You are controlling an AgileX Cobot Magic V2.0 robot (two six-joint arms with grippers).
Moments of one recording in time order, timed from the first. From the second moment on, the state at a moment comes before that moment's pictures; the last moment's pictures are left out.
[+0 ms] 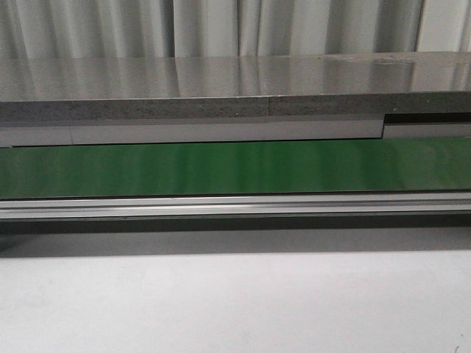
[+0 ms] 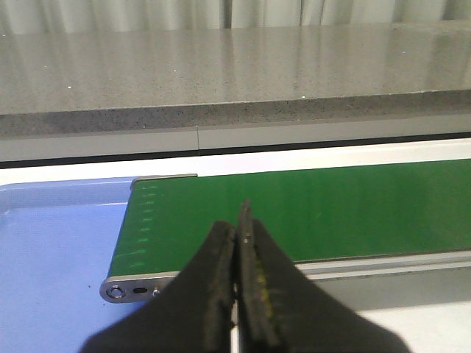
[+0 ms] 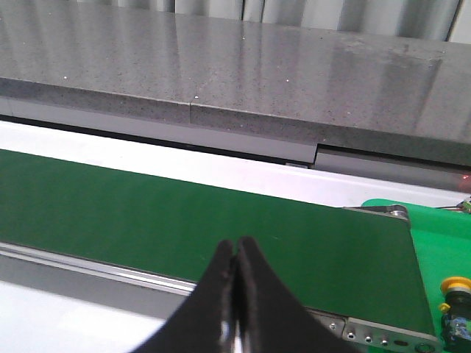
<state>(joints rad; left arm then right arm) -0.03 0.18 -0.21 -0.24 0.27 0.23 0.06 0.32 -0.42 0.32 0.38 -0.37</state>
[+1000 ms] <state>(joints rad) -0.03 0.18 -0.21 -0.24 0.27 0.23 0.07 0.03 0.02 0.02 0.04 0.02</state>
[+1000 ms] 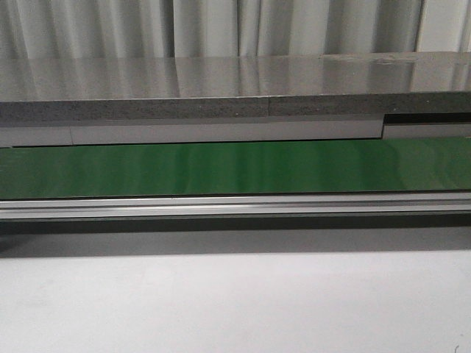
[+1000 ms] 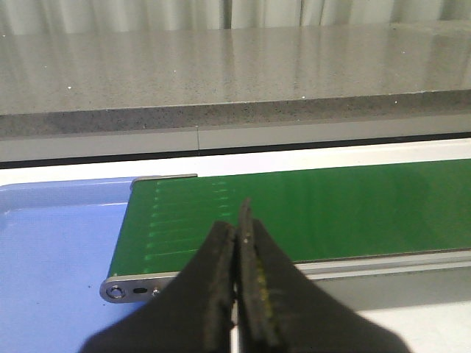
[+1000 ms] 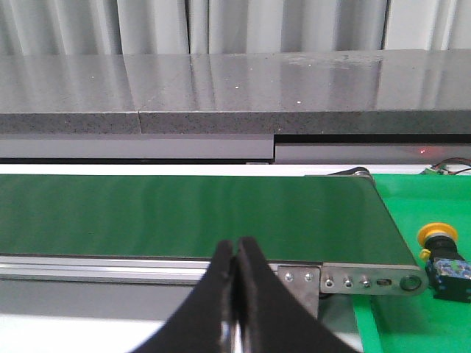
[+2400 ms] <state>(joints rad) -0.03 0.18 -0.21 -0.24 0.27 0.23 0.07 -0.01 0.03 0.02 0.03 0.02</state>
